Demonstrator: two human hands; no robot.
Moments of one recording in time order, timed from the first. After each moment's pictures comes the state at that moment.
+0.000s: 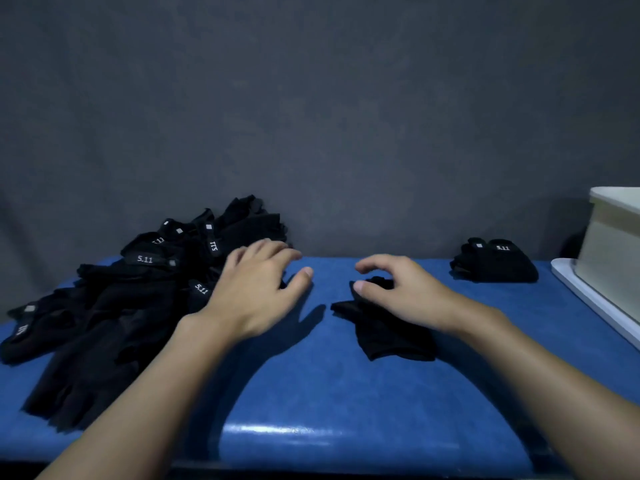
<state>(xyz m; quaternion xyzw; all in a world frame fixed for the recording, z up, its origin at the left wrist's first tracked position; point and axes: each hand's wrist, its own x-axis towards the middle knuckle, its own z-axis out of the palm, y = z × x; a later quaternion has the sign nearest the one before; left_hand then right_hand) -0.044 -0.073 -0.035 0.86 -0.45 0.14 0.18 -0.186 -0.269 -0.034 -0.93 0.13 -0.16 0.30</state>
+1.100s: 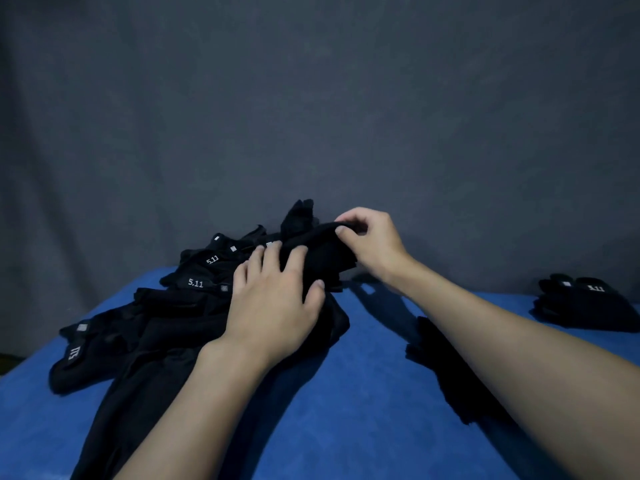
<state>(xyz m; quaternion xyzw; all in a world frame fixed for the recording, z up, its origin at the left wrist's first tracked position) -0.005 -0.039 -0.029 0.90 -0.33 0.20 0.20 -0.008 -0.226 -0.004 -0.82 0.08 -0.35 0.44</state>
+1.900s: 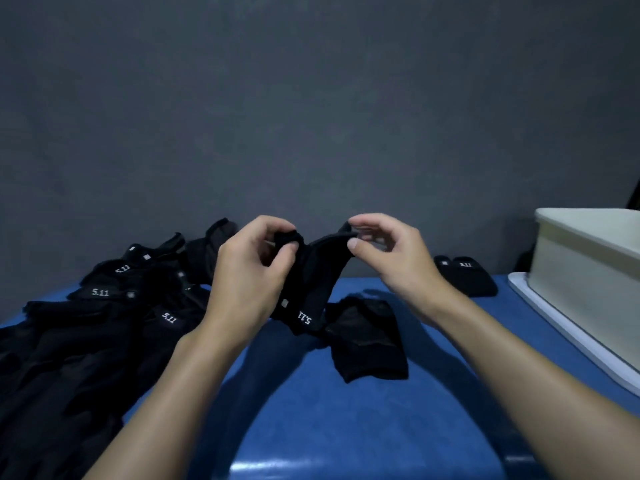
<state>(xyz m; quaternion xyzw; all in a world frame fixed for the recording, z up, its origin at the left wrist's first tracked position) -0.084 -0.095 0.010 0.65 -0.41 0.13 0.63 -0.190 -0.260 0.017 -0.79 0.09 -0.40 0.46</state>
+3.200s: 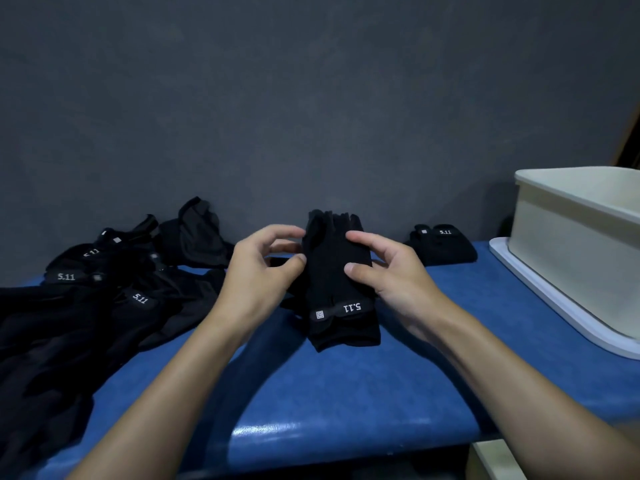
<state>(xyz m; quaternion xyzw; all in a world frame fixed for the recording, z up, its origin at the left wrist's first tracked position) -0.115 -0.122 -0.017 0.67 -0.38 -0.06 0.64 -0.231 -0.271 -0.034 -0.68 0.13 -0.30 0.65</state>
